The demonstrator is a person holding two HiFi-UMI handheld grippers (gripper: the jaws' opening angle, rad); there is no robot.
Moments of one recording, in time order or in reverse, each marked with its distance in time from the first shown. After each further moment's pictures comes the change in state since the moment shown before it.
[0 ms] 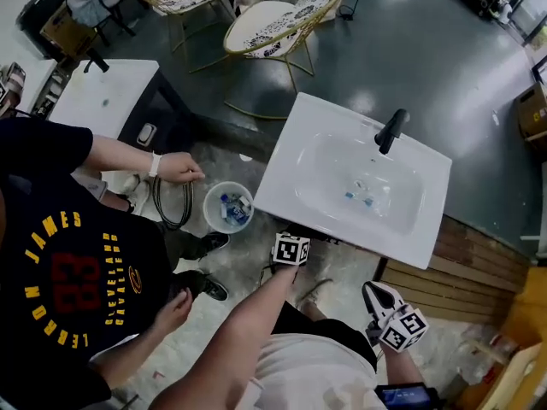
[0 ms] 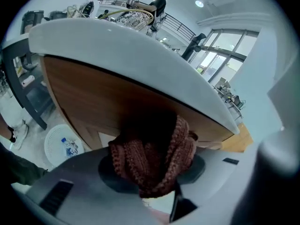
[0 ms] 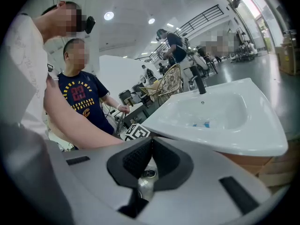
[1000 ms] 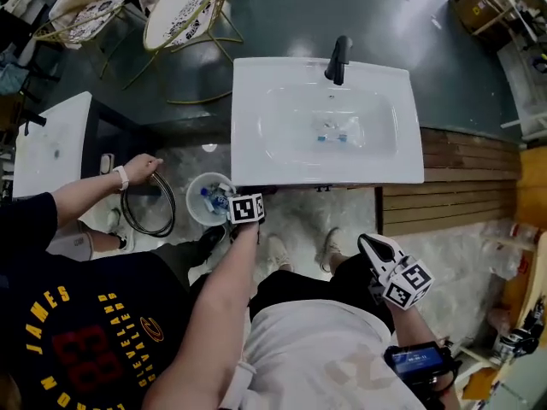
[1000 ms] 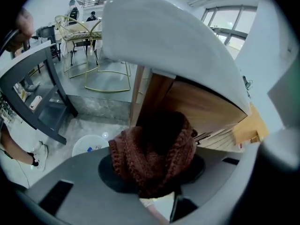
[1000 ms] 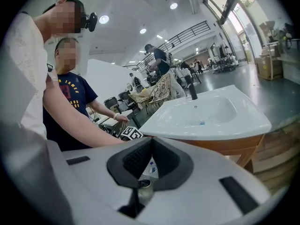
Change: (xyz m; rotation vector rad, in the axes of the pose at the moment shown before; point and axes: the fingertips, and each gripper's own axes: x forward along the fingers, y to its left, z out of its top) left arm -0.044 0.123 0.021 0.135 0.122 0.132; right arm 0.003 0.066 -0.007 0.056 -0.117 -0.204
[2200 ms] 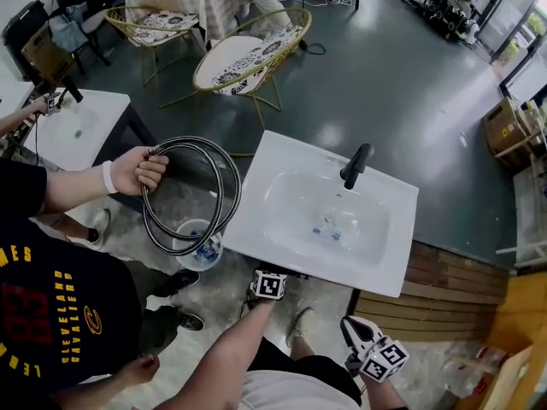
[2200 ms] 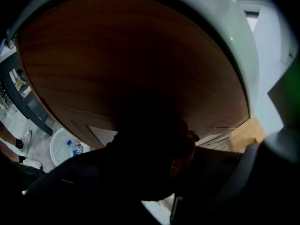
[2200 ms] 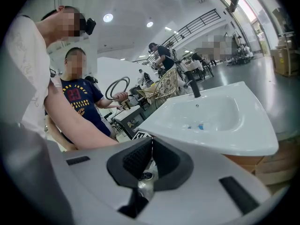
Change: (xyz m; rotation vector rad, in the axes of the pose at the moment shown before) left arm 0.077 -0.126 -0.020 -0.032 -0.052 -0.030; right arm -0.004 -0.076 0.009 -0.039 0.088 0.161
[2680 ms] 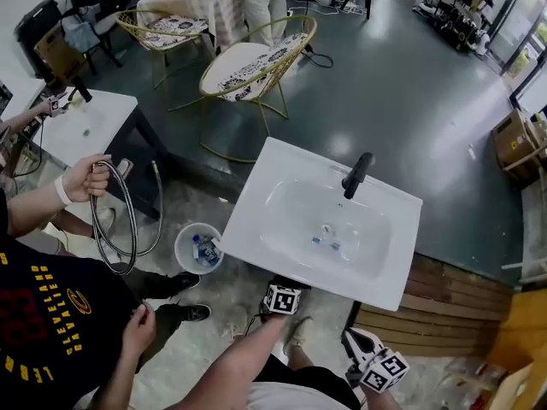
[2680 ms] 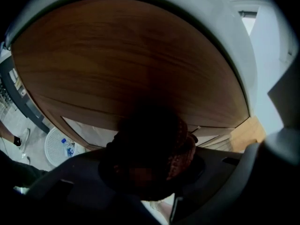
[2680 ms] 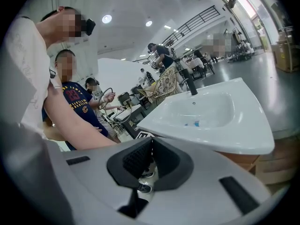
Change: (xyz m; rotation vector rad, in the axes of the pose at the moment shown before) left arm 0.015 -0.056 -0.003 0.003 -0.025 0.008; right arm -0.013 -0.028 -0.011 0.015 0.011 0.032
